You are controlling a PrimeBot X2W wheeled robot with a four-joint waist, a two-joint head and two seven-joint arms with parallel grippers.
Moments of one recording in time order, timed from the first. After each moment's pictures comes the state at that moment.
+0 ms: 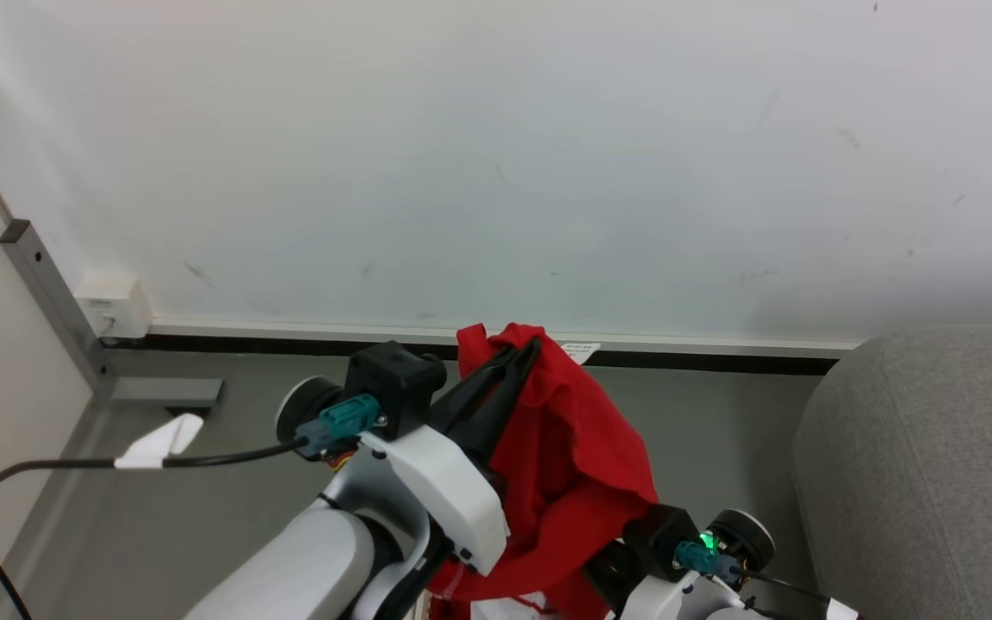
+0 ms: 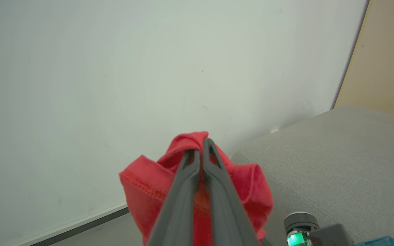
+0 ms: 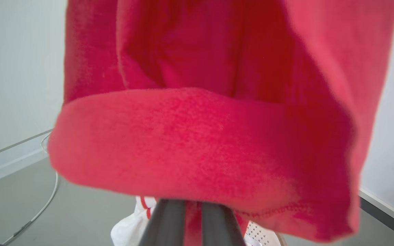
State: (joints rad) left arm -0.53 0.32 -0.74 -0.06 -0.56 0.15 0.10; right arm -0.56 -0.05 1.04 0.82 0.61 0.13 -0.26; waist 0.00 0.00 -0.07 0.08
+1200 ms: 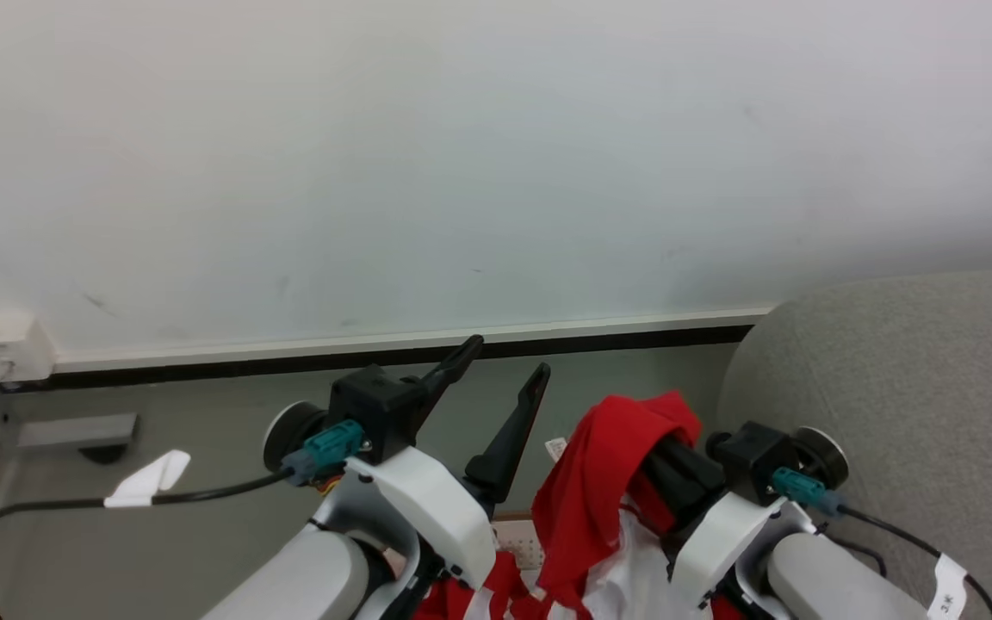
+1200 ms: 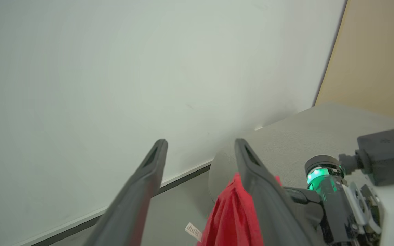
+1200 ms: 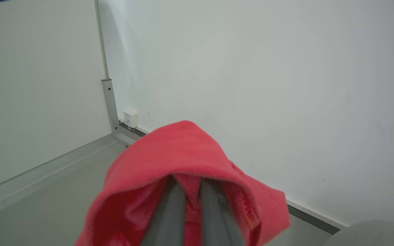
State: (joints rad) left arm -0.49 0.33 -0.74 -0.05 -0.56 0.19 0.04; right arm -0.57 -0.17 0.83 0.60 0.56 0.13 -0.26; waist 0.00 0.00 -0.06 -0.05
